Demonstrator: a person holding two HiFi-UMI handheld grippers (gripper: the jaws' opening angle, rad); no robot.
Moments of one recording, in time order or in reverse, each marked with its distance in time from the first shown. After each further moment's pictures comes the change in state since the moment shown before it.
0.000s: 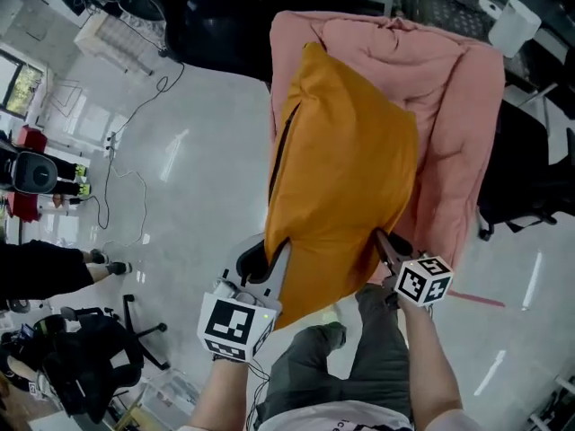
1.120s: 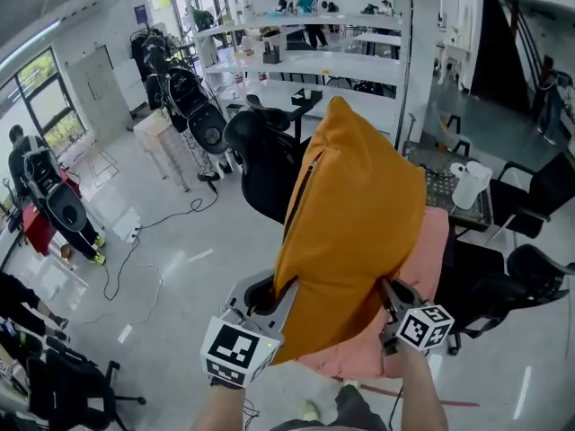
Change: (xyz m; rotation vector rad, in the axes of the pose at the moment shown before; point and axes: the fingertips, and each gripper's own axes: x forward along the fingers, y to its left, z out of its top) left arm -0.218 -0.033 0.270 0.197 -0.393 0.056; right arm -0.159 0.220 0.247 -0.259 -0.362 0.132
